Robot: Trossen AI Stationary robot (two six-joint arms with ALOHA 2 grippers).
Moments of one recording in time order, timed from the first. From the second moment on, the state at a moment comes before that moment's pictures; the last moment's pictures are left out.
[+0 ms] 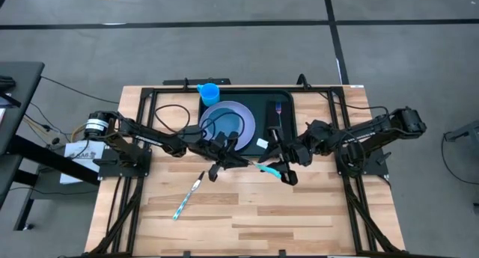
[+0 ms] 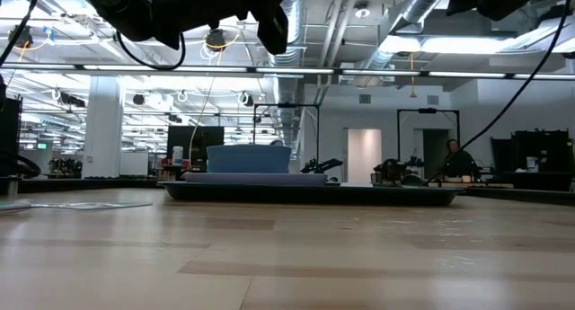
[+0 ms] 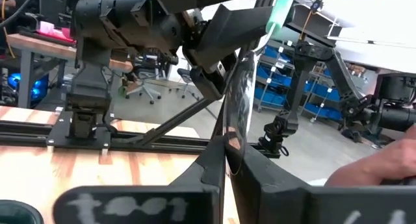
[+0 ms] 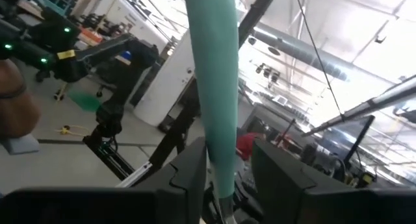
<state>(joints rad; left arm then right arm) -0.02 1.59 0.75 0.98 0.39 -0.32 0.10 1.36 0.70 0.99 -0.48 -0.52</state>
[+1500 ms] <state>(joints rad) 0.21 1.42 0.75 0.71 0.60 -0.41 0.10 1.36 0.70 0.66 0.18 -0.49</state>
